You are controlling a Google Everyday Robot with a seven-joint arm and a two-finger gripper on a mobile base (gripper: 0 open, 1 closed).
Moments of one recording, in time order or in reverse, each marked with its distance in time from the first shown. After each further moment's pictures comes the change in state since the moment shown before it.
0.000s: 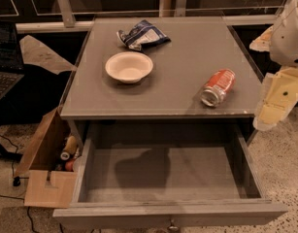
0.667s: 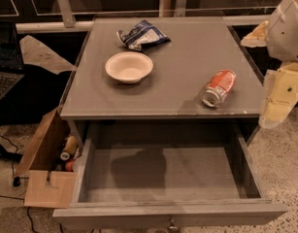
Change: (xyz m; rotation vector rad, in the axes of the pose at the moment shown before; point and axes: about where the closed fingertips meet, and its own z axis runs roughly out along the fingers) arm -0.011 0.001 -0.005 -0.029 -0.003 -0.138
